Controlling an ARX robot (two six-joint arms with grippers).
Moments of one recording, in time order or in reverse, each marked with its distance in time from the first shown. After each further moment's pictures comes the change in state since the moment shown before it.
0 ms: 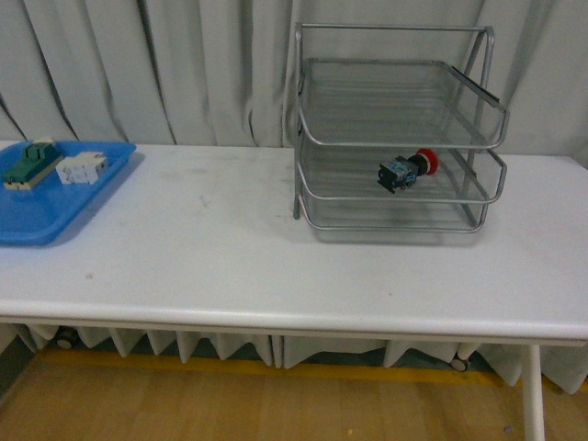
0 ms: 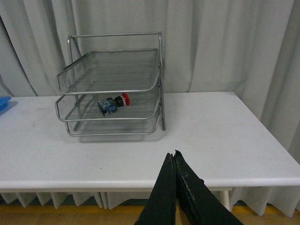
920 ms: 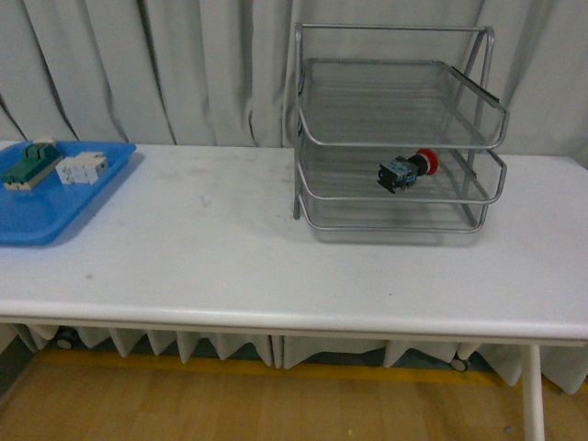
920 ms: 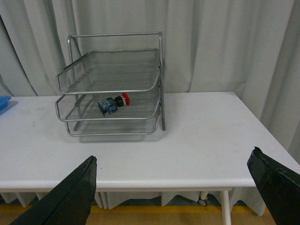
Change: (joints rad) left arm 0.000 0.000 0.000 0.000 0.000 0.000; right arm 0.000 0.000 0.000 0.000 0.000 -0.002
